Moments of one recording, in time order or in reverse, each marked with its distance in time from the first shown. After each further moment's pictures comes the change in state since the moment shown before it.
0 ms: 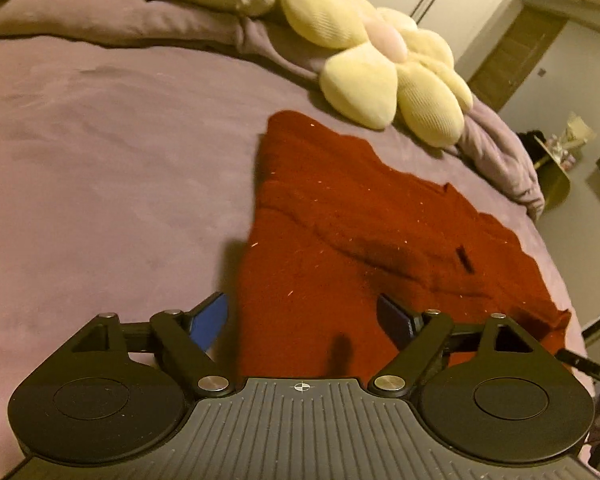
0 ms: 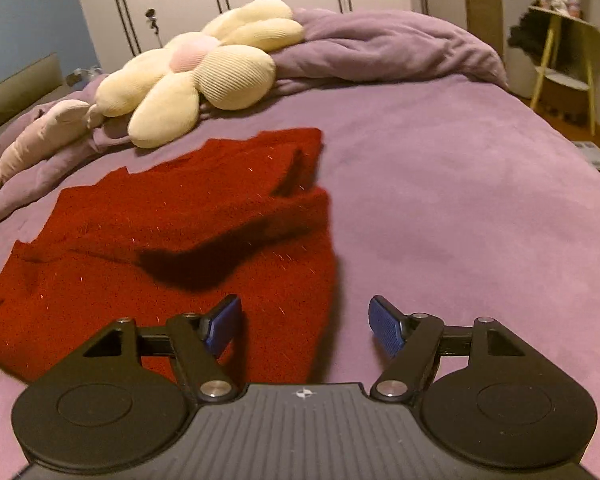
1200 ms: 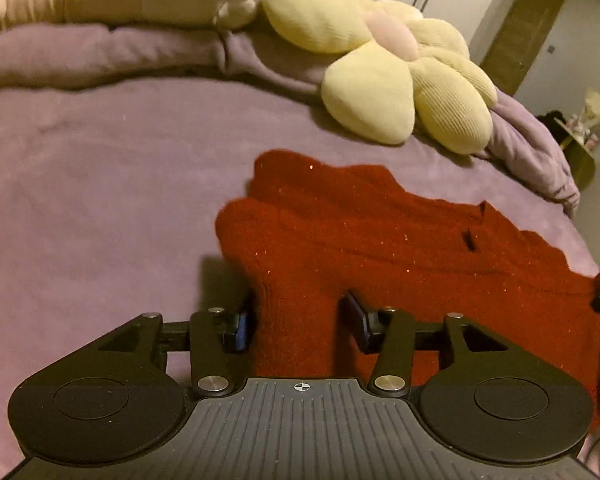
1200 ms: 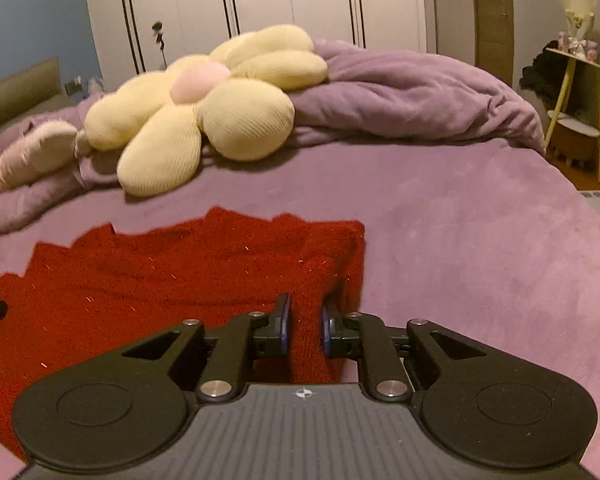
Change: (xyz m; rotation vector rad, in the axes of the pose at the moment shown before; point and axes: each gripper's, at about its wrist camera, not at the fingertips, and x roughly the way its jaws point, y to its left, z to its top) left arm 0.064 -0.014 0.045 0.072 -0.019 0.080; right arm 0.075 0.041 0.084 -0.070 -0.069 -0.042
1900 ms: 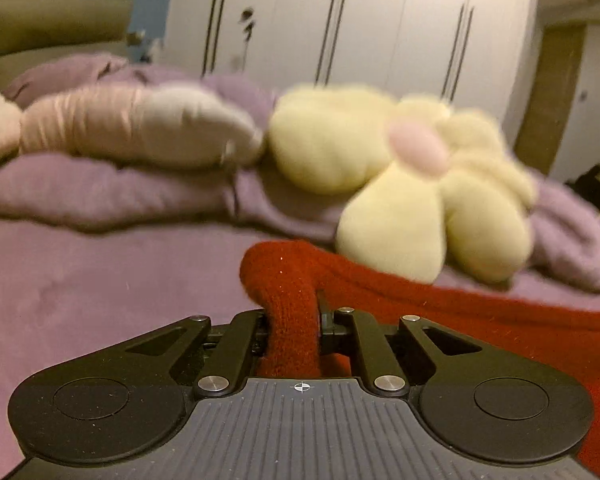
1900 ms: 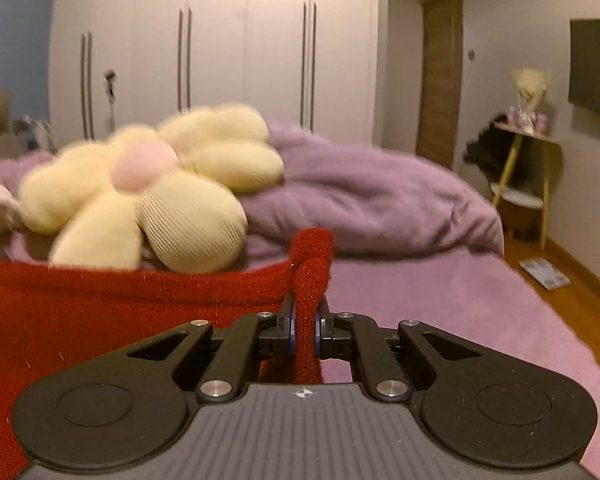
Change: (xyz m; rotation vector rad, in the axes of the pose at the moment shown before) left arm 0.031 -0.066 0.090 0.045 -0.265 0.223; right arm 0.034 0.033 0.080 -0.013 -0.204 -0.229
